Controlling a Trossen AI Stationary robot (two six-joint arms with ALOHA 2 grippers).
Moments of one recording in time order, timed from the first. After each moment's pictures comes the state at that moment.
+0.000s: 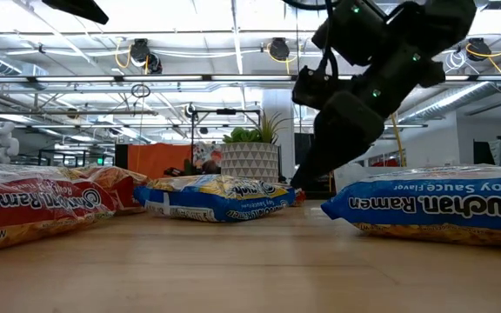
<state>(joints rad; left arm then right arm) -0.68 1.06 0.95 -0.81 -0.80 -0.44 0.11 1.68 0.74 0.14 0.14 0.23</state>
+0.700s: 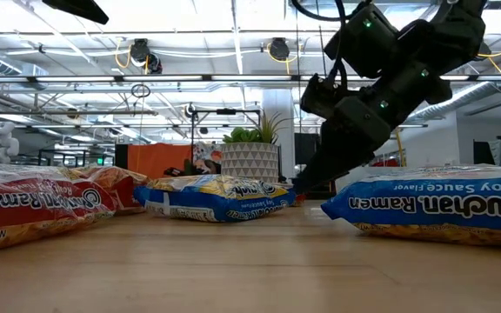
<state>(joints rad) -0.68 1.06 0.95 -0.81 -0.80 -0.44 0.10 1.68 0.64 0.31 0.10 0.25</state>
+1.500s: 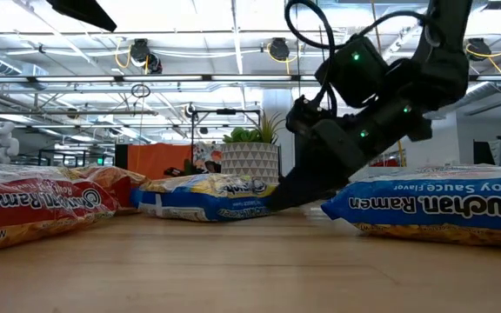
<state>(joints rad) -0.62 1.06 0.95 -0.81 -0.81 -0.43 0.05 1.95 0.63 0.64 0.00 0.24</state>
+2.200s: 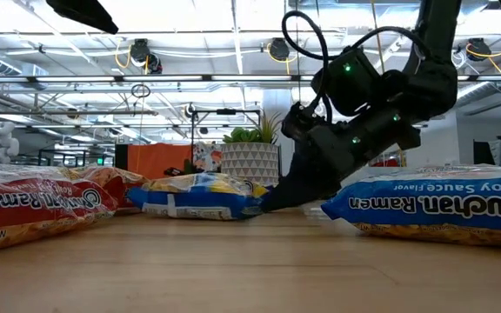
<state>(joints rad) -0.60 1.06 0.95 -0.81 -0.81 -0.47 0.01 1.93 0.63 0.71 -0.08 0.20</state>
